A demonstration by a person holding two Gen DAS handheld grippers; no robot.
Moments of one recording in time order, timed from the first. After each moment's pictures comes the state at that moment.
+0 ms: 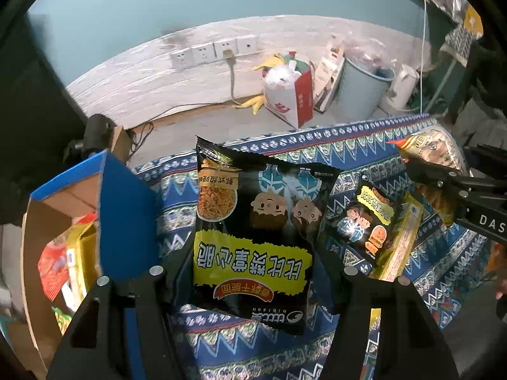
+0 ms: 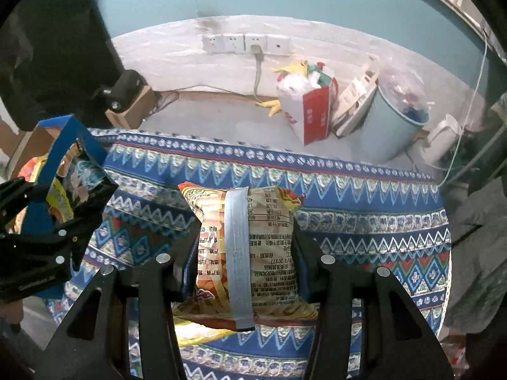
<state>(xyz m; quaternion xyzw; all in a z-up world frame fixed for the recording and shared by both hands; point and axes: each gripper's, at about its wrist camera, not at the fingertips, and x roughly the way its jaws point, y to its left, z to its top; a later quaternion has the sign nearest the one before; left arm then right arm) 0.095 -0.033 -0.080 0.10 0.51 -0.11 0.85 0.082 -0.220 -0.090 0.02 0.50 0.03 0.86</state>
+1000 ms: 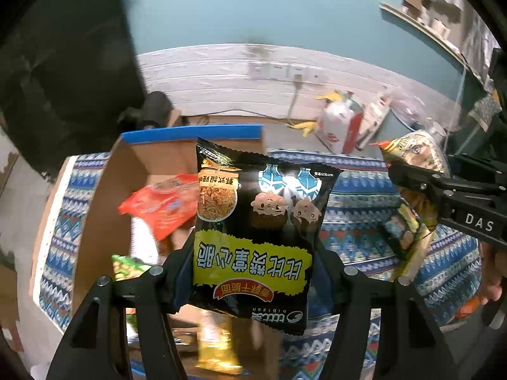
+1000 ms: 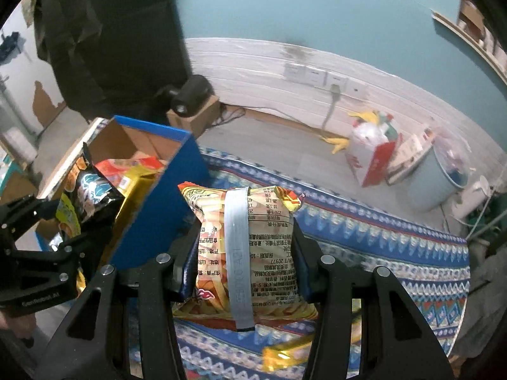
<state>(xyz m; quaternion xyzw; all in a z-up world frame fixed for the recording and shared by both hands) 0.048 0.122 -0.040 0.00 0.48 -0.03 0.88 0.093 -0.061 -0.034 -0.03 0.47 0.13 0.87</state>
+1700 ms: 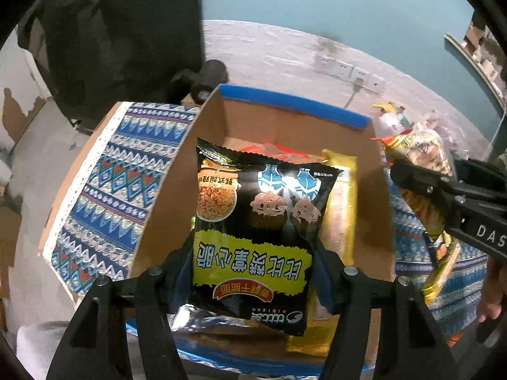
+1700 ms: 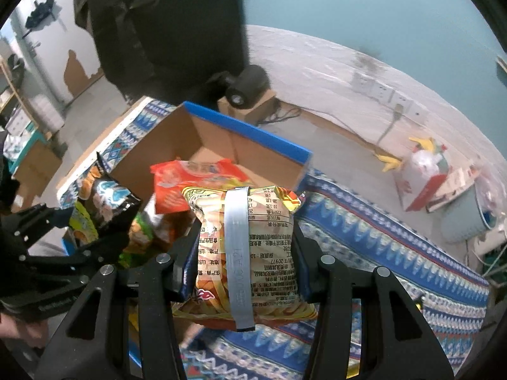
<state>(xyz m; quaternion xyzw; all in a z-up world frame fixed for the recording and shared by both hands) 0.031 0.227 -0.063 -0.07 0.51 0.06 0.86 0.117 0.067 -0.045 -0.07 0.48 0.22 0.85</state>
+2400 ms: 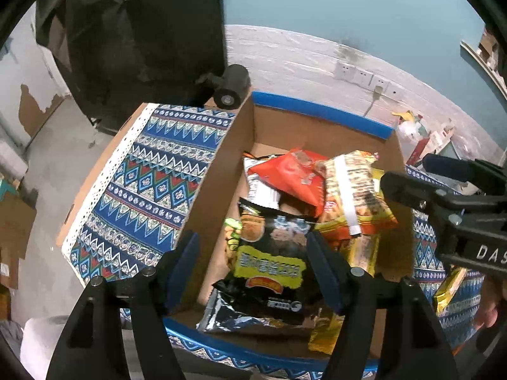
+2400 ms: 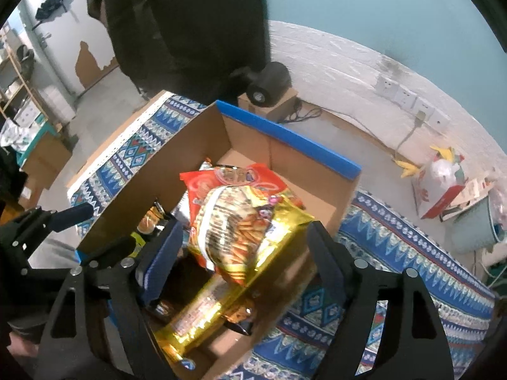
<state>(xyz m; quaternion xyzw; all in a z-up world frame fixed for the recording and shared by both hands) 0.023 0.240 -0.052 -0.06 0.50 0.09 0.86 0.122 0.107 -0.047 -0.07 0.49 0.24 0.84</state>
